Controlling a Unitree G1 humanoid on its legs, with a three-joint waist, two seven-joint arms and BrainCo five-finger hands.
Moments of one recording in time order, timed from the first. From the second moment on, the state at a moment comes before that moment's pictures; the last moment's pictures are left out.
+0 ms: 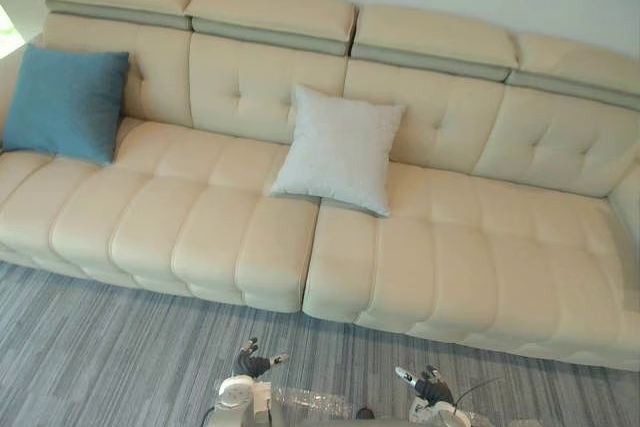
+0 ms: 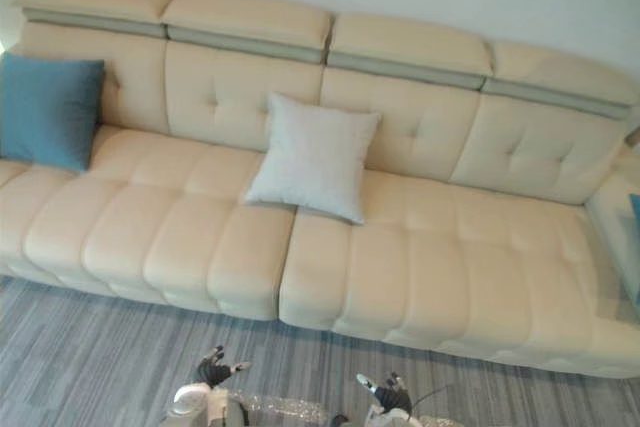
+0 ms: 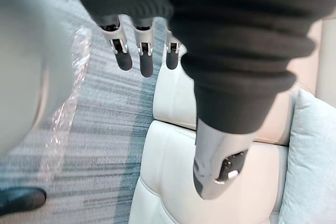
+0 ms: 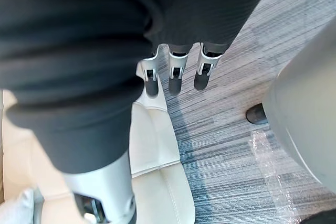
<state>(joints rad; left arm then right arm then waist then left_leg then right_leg) 0.01 0.00 0.13 0.98 0.10 -0.11 0.08 0.10 0.06 -0.32 0.96 0.16 -0.10 -0.09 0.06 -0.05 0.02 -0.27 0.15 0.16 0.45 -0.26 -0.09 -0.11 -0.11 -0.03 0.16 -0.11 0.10</state>
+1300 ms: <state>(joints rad) -0.02 0.05 -0.03 0.99 0.13 -0.10 0.08 0.00 -0.10 -0.36 1.08 0.12 -0.08 -0.13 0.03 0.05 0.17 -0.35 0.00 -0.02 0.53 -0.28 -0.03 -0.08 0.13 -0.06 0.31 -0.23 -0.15</state>
